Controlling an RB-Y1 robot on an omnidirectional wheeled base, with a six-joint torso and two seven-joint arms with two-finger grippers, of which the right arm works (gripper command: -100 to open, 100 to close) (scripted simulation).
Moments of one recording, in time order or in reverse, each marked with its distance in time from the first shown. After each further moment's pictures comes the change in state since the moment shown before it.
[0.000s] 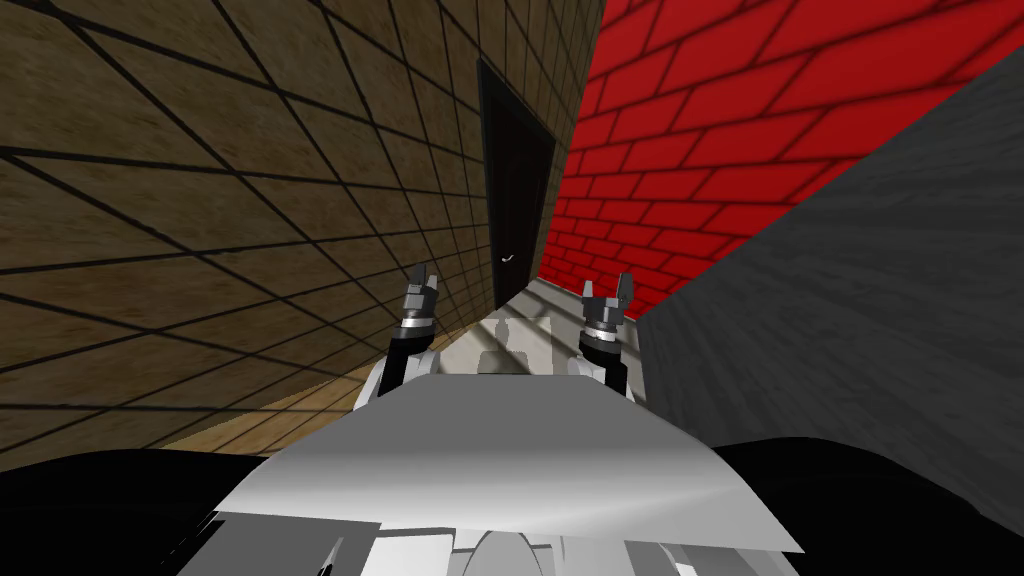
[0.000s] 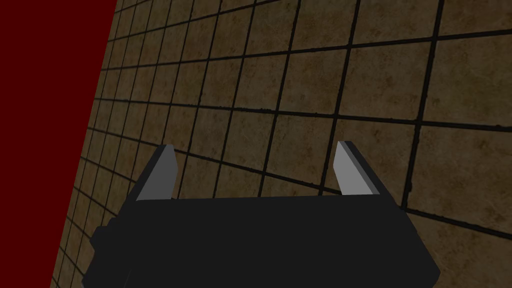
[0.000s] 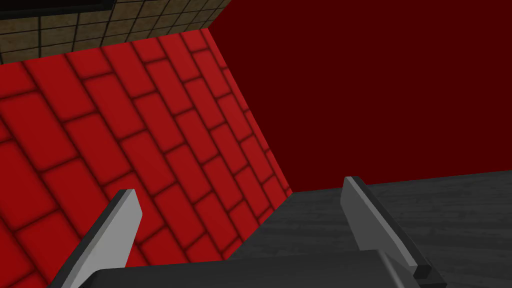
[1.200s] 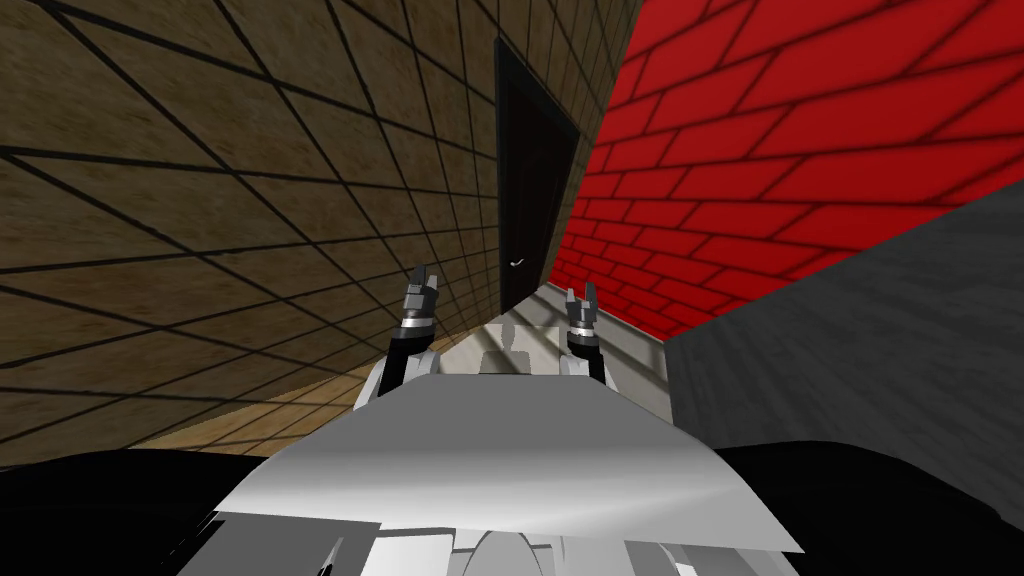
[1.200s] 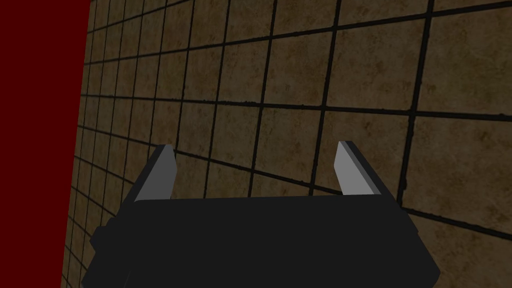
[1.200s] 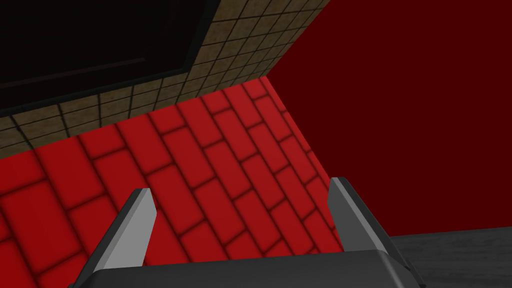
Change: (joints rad) arm -0.090 -0.068 0.026 0.231 0.001 -0.032 -0.041
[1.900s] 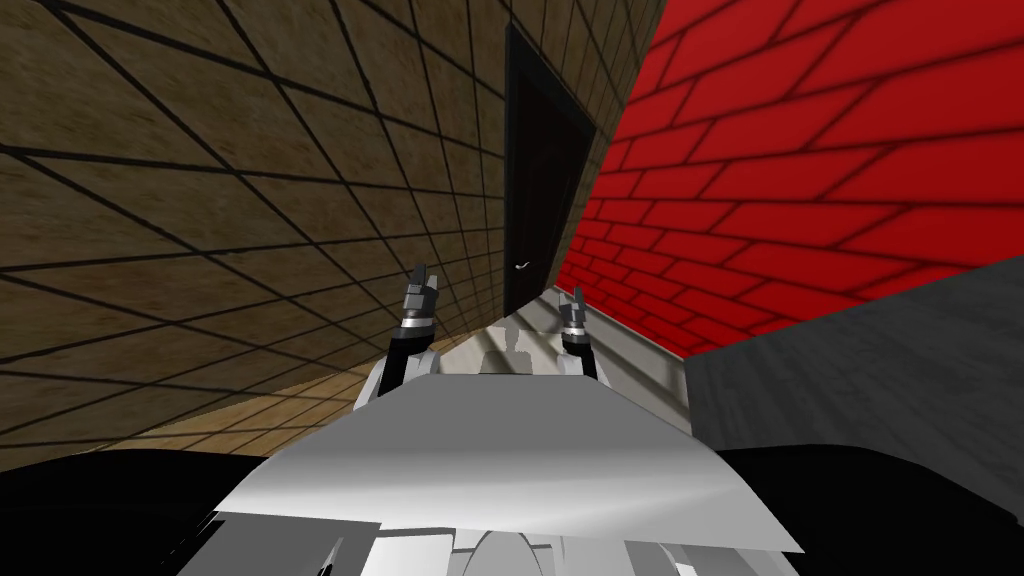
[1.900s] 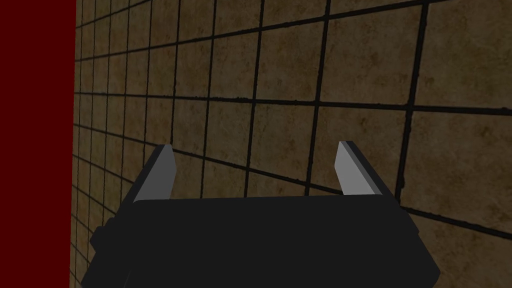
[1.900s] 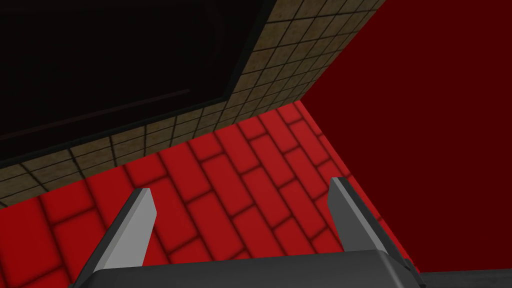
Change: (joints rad) arm -0.058 -0.038 0.015 0.147 0.000 -0.019 -0.027
